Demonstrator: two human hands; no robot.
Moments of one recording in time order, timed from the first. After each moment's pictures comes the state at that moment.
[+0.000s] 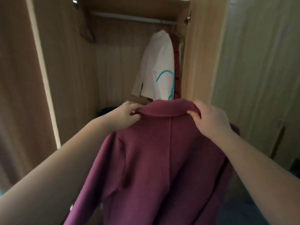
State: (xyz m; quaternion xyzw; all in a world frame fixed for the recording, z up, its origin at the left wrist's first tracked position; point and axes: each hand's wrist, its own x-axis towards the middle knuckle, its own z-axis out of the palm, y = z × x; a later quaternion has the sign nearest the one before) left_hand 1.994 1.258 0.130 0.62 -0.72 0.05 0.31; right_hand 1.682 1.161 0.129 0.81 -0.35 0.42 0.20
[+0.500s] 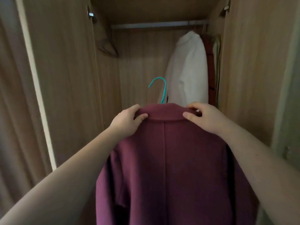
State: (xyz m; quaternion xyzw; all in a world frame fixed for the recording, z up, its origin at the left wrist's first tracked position) left_hand 2.097 1.095 0.142 0.70 -0.58 0.19 0.36; right_hand 1.829 0.945 0.161 0.89 -0.25 0.37 -0.12
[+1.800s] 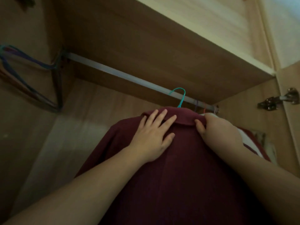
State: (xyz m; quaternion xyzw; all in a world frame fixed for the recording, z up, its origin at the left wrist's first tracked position) left_hand 2.346 0.551 0.422 0.44 -0.65 0.45 0.42; right_hand 2.119 0.532 0.468 0.60 -0.41 0.52 0.45
